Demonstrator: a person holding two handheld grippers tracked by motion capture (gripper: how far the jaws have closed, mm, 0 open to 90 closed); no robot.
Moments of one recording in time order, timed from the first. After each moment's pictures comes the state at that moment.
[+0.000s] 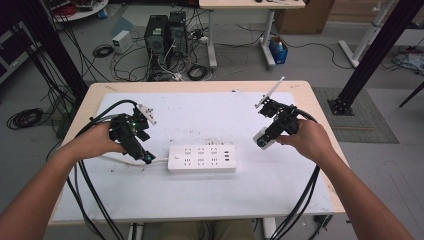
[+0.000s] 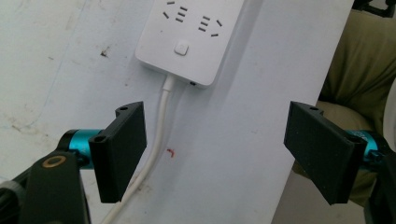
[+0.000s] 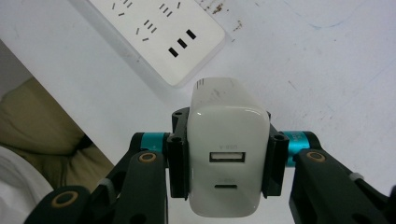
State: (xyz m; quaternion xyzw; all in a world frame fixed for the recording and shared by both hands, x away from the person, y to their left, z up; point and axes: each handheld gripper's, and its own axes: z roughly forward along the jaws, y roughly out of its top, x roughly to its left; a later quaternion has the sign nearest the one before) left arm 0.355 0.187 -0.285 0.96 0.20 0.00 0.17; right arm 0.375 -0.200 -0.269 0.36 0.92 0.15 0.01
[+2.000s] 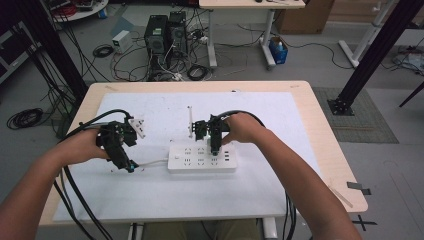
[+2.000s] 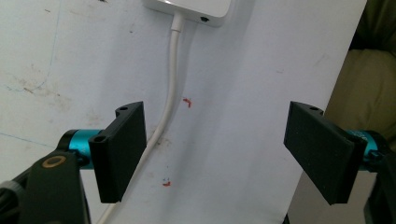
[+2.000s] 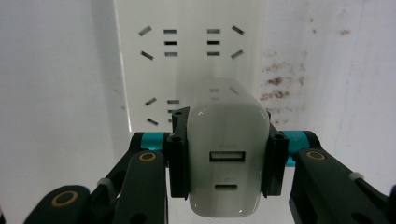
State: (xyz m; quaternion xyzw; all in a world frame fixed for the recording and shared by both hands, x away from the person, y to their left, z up) left arm 0.346 0.211 -0.300 0.98 0.14 0.02 0.10; right arm 0.417 -0.036 -0.356 -0.01 1.00 0.01 0.03
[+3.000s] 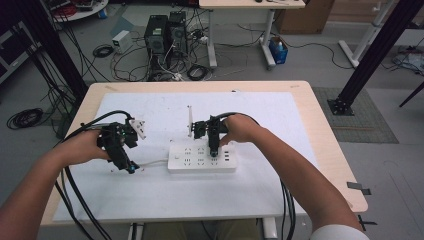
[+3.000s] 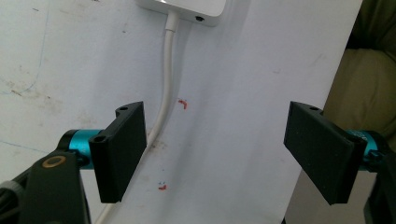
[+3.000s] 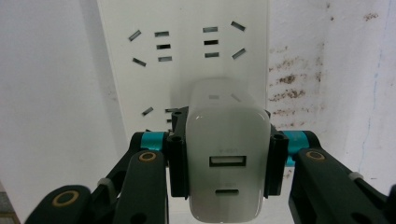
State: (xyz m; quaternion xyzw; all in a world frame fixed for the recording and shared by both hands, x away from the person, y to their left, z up) left arm 0.347 0.210 -0.305 0.98 0.14 0.01 0.11; right arm 0.428 -0.033 -0.369 0.03 1.00 0.00 -0.01
